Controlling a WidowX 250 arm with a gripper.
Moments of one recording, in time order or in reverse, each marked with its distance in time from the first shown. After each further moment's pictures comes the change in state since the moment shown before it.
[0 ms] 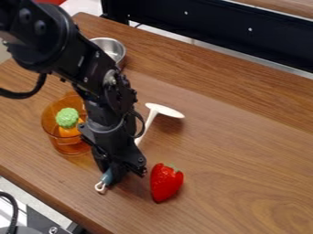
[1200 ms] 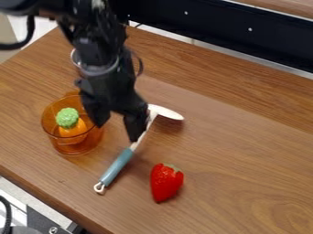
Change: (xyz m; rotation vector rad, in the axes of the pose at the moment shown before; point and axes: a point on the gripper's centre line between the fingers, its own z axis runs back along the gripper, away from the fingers) arm 0.039 0.013 0.055 -0.089 -0.048 0.084
